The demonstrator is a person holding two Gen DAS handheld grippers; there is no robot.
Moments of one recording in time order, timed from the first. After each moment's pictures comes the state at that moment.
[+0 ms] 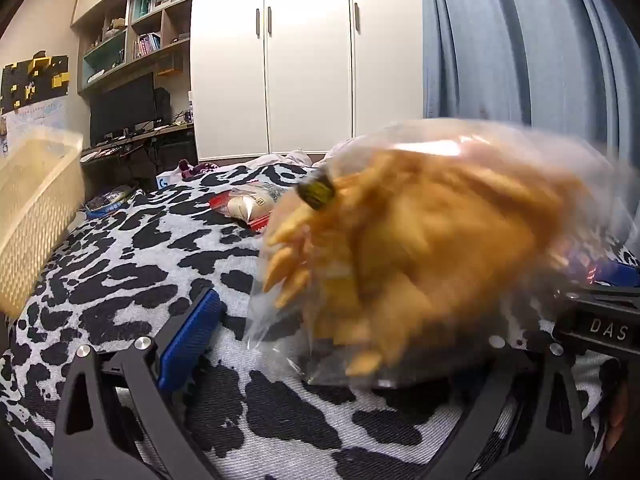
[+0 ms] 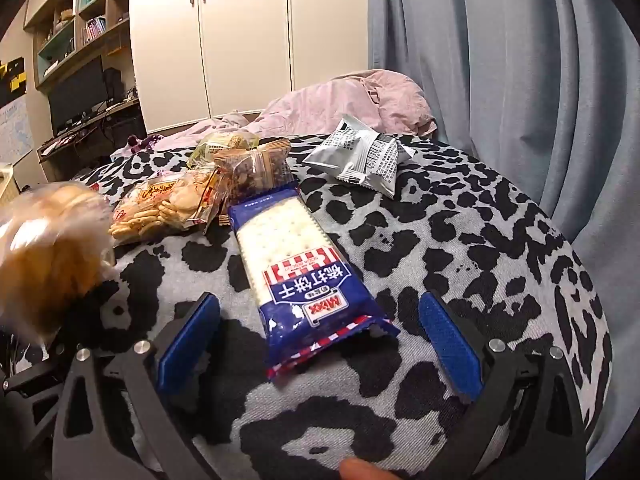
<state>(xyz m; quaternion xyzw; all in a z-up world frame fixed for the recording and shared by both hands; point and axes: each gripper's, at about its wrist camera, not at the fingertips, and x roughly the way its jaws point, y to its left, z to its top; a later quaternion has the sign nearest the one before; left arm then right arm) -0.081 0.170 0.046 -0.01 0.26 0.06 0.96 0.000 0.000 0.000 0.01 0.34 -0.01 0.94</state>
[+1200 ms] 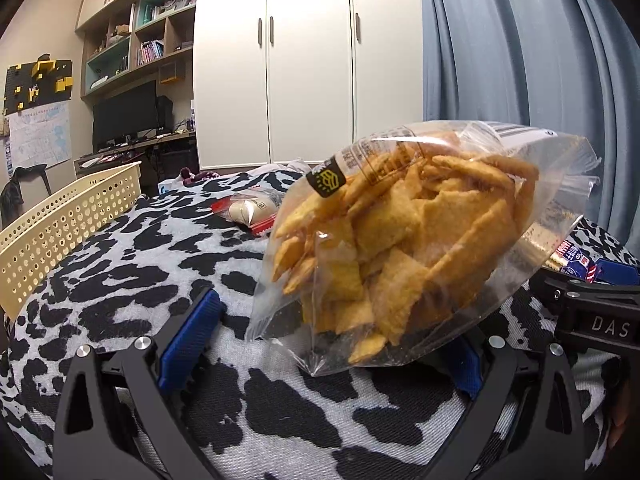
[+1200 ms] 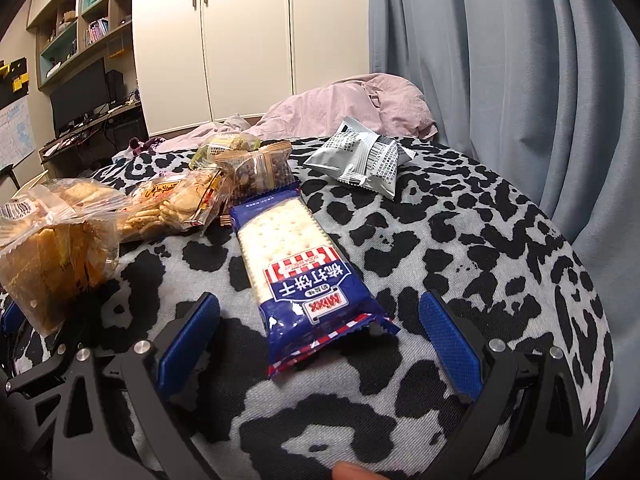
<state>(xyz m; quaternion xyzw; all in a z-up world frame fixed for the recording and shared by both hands) -0.091 0.165 0.044 -0.01 0.24 0.07 0.97 -0.002 0.003 0.002 0.01 0.33 -0.01 0.94</state>
